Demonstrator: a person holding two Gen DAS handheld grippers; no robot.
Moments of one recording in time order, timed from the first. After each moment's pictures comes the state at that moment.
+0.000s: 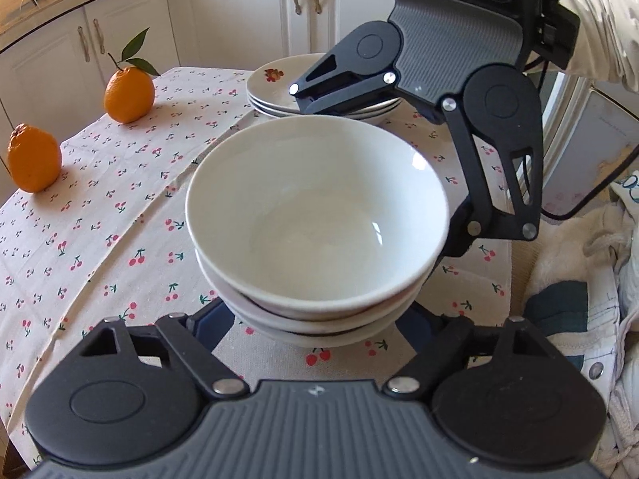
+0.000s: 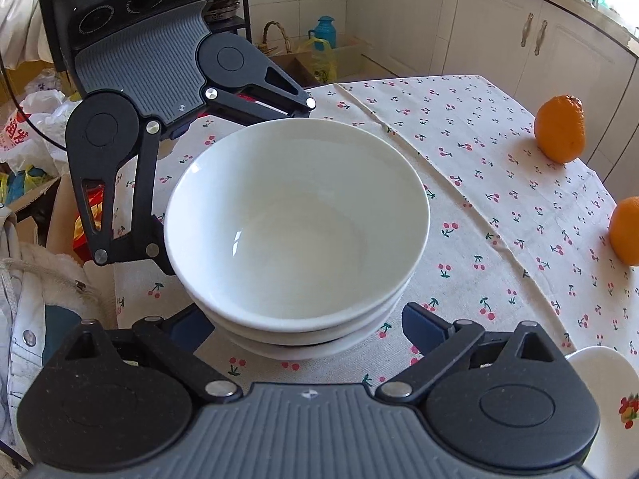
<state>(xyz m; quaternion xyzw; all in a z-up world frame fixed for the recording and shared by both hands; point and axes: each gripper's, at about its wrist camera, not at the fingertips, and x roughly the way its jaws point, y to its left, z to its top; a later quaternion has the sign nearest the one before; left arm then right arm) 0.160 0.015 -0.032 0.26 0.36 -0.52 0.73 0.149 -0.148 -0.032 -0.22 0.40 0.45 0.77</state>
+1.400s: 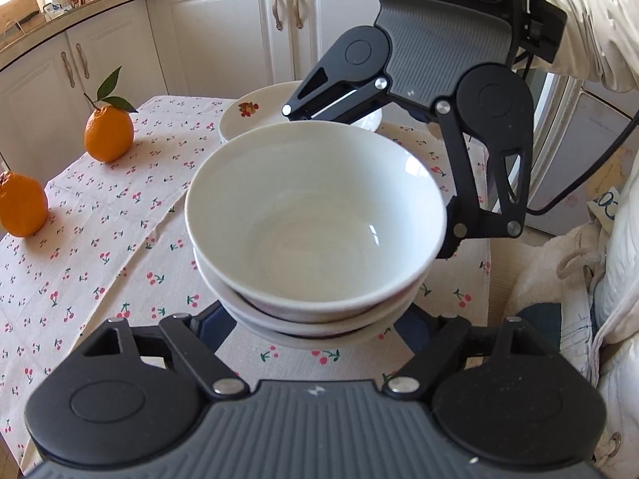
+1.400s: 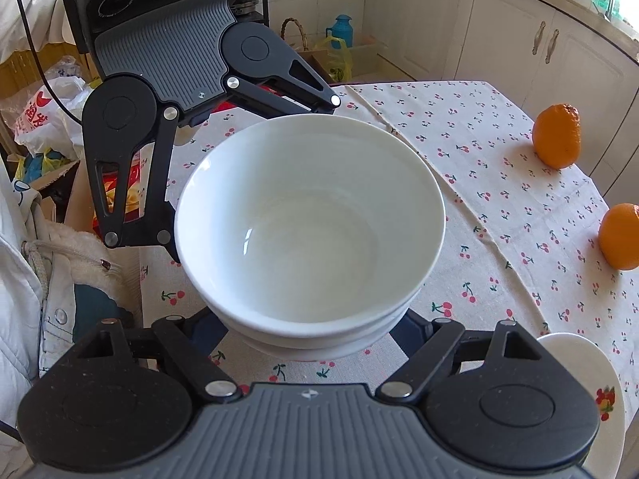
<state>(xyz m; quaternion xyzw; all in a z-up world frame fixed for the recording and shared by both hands) 0.151 -0.016 -0.011 0.27 0.34 -0.53 0.73 0.144 -0.180 -0.012 -0.24 0.40 0.46 0.76</state>
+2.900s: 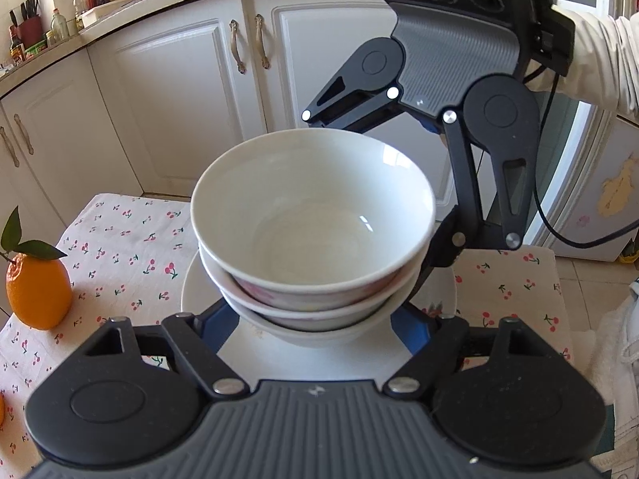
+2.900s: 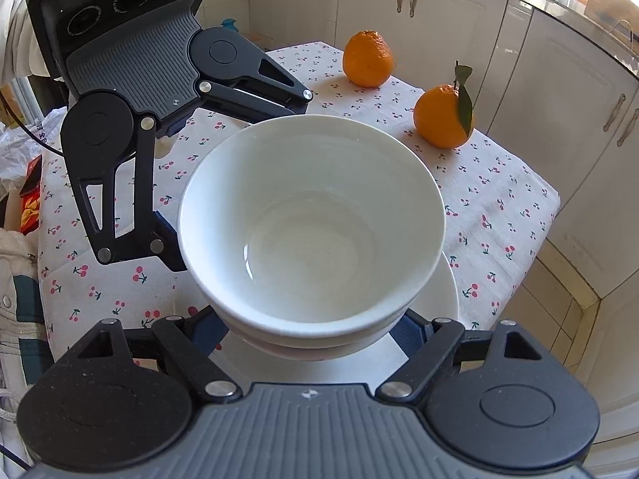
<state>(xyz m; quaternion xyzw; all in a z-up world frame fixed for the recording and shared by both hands) 0.227 -0.182 -0.014 0.29 0.28 -0.58 0.70 0.192 -0.350 -0.011 -0.19 0.42 0.34 0.82</state>
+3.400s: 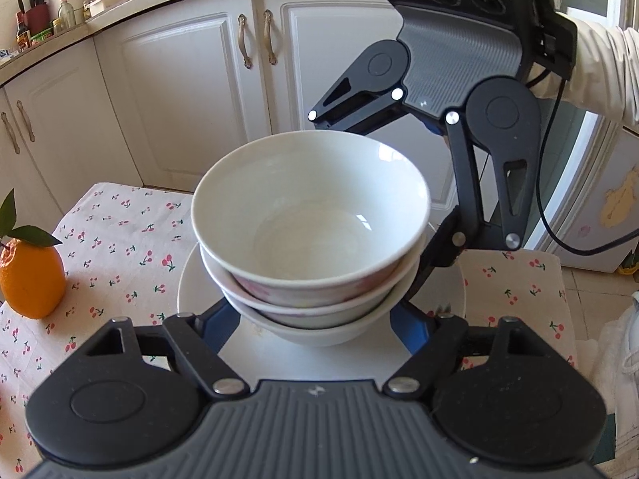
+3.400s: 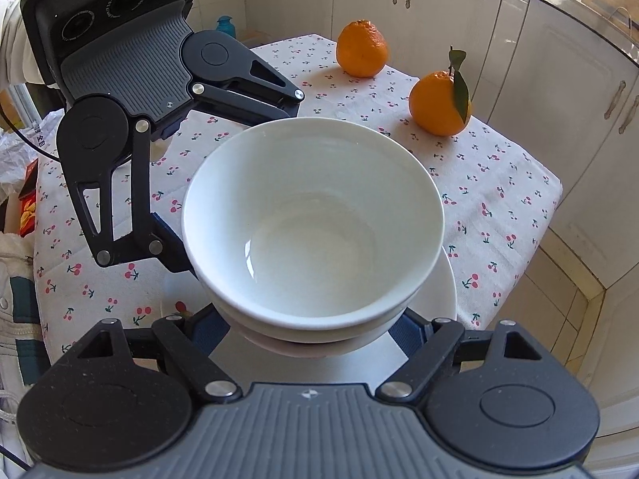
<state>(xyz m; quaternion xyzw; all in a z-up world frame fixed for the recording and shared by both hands) 0.231 -0.182 -0.019 0.27 0.29 -0.58 0.71 0.198 -0.354 -0.017 -0.18 0.43 0.34 0.82</state>
